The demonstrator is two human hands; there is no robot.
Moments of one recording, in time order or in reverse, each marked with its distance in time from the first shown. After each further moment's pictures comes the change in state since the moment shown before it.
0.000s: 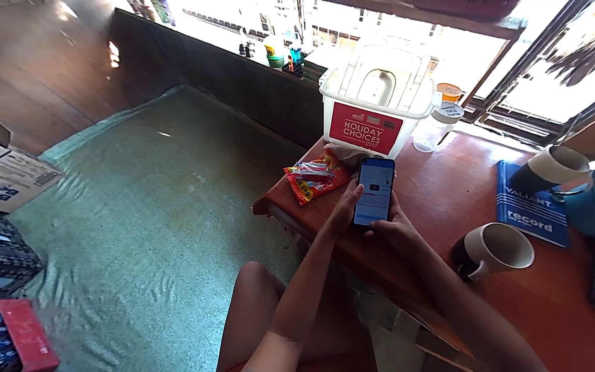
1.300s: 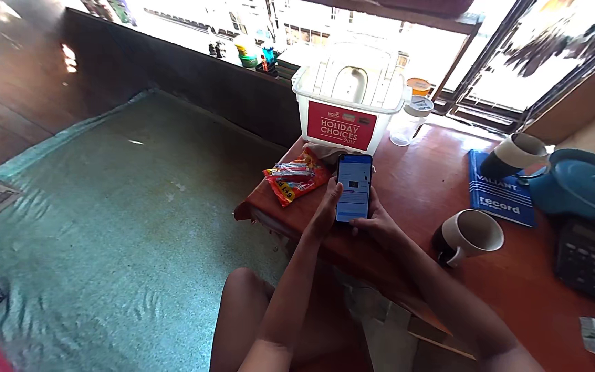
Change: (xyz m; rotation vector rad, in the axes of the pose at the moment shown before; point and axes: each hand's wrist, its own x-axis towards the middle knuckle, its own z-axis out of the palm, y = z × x) left_hand 0.005 -0.006 0.002 -0.030 0.012 0.037; right_hand 0.000 0.002 -0.003 -0.081 -0.049 -0.050
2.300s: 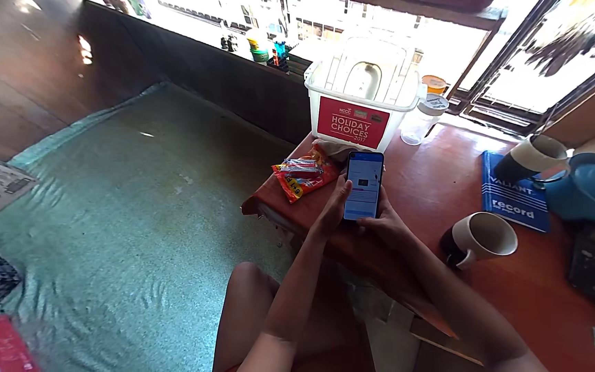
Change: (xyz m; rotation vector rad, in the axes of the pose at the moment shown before) left_hand -0.002 0.001 -0.001 0.034 -0.015 0.035; right_hand 0.000 0.001 0.000 -0.016 0.005 -0.011
